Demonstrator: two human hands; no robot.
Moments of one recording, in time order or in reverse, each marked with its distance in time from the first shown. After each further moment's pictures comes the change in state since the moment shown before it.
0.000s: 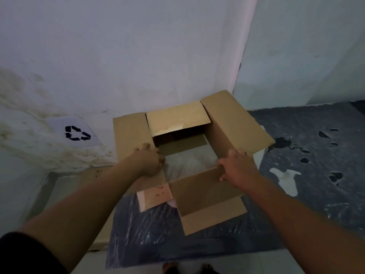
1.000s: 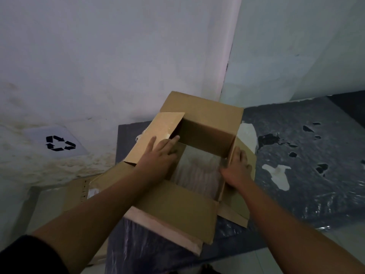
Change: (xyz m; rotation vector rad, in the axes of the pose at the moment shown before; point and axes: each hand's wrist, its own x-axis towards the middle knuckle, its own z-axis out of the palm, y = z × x) left_hand 0.006 0.024 -0.005 0.133 0.505 0.237; right_hand 0.015 -0.002 0.043 0.859 -0.029 0.667
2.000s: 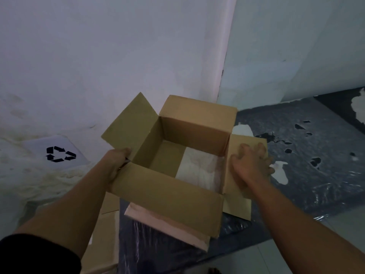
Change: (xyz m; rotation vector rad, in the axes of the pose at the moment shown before) left_hand -0.042 -0.109 0.023 -1.549 0.039 -1.103; right_hand -0.045 -0.019 -0.033 -0.199 0.310 0.081
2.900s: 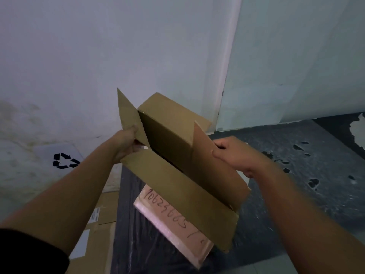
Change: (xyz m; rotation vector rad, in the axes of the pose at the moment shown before) left_hand -0.063 0.085 0.011 -0.149 -0.165 0.175; right_hand -0.035 -0.059 -0.104 0.406 -0.467 -0.634
